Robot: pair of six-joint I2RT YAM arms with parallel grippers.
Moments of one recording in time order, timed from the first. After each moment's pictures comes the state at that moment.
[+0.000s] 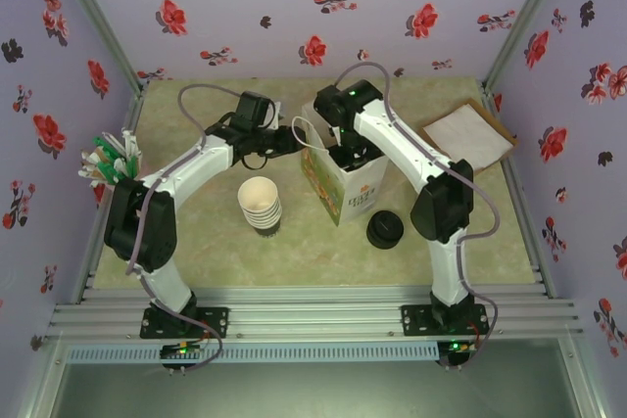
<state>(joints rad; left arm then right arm) -0.49 1.73 1.35 -0.40 0.37 -0.59 0.65 2.04 2.06 -1.62 0.07 0.29</state>
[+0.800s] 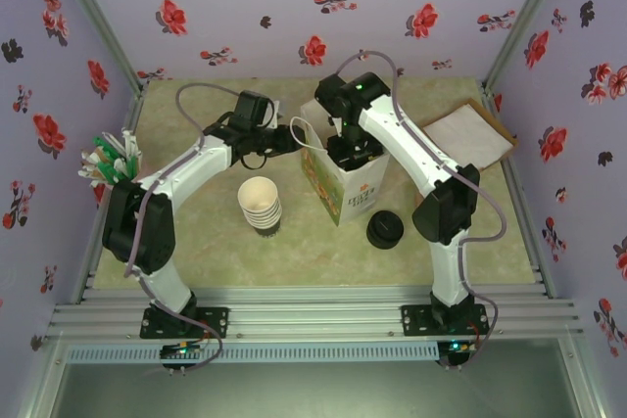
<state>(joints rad) -0.49 1.71 1.35 -0.41 0.36 -0.59 0.66 2.03 2.17 -1.65 0.08 0.29</state>
